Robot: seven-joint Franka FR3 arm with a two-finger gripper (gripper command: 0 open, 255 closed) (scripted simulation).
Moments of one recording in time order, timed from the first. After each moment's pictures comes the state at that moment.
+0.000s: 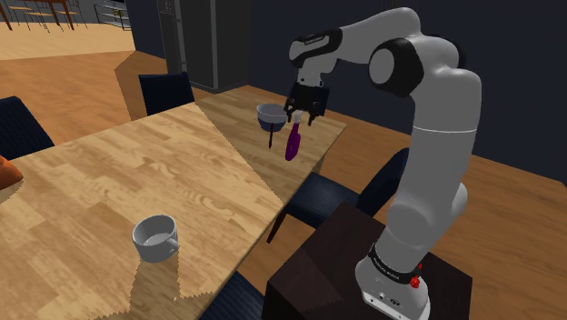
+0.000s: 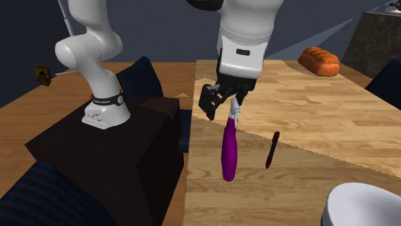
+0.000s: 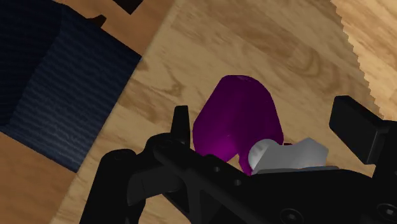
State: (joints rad) arm -0.22 0.32 -0.27 -1.65 0.23 1.73 0.18
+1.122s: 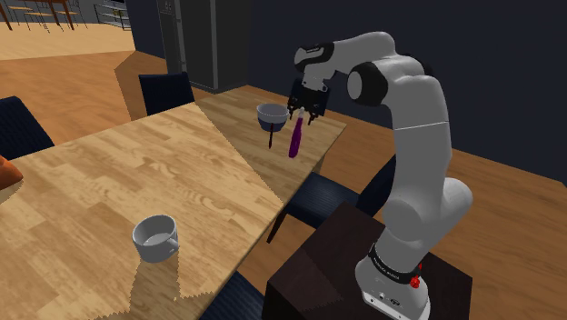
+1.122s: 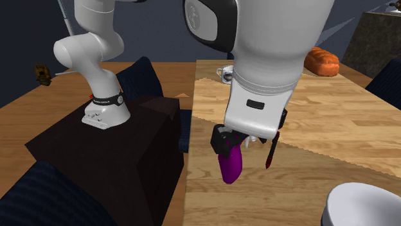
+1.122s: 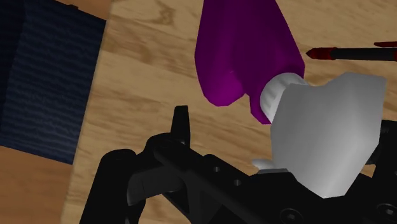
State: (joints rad) arm -0.35 0.59 -0.28 -1.34 0.37 1.73 0.27
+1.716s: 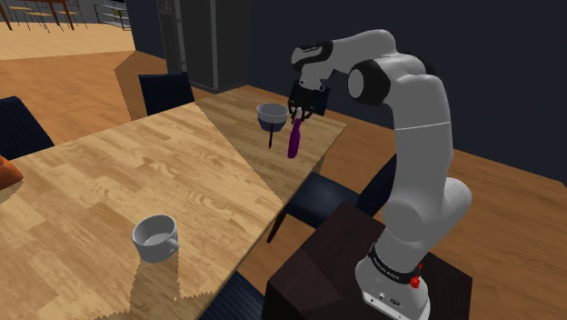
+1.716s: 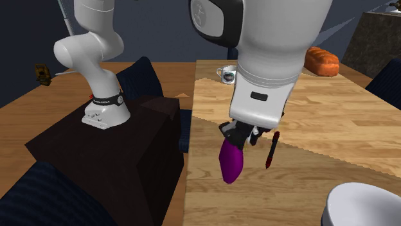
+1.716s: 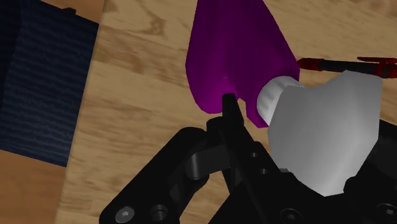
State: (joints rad) arm -0.33 0.57 -0.27 -1.37 0.36 1.75 0.30
